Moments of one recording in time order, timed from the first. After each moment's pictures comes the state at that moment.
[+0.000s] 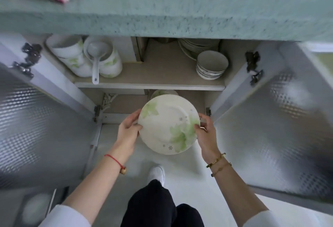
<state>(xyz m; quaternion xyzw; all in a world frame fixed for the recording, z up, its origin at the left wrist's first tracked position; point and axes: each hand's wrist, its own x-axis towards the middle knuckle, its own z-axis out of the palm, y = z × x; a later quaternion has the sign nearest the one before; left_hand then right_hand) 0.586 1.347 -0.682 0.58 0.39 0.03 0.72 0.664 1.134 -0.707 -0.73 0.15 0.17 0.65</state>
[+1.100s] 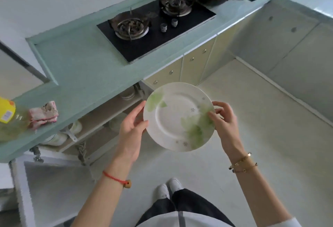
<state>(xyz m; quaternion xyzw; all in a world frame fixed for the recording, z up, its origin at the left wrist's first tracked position) 0.449 1.149 -0.164 0.66 0.07 -0.16 0.73 0.394 0.911 -0.188 -0.66 0.28 -0.11 0.69</state>
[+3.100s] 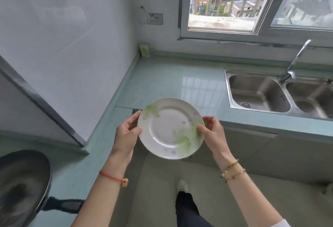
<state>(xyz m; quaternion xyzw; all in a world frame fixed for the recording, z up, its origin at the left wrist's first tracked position) 1.102 0.054 -0.144 0.64 -0.19 -0.35 0.65 0.901 -0.082 -0.170 -0.57 0.50 -0.34 0.56</state>
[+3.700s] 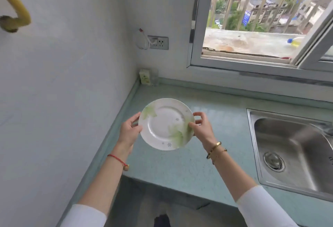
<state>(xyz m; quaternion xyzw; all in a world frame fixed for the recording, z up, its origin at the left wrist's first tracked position) 1.318 -0.283 -0.175 0.72 -0.17 -0.34 0.58 1.126 -0.433 -0.185 -0.61 0.50 -0.23 0.56</state>
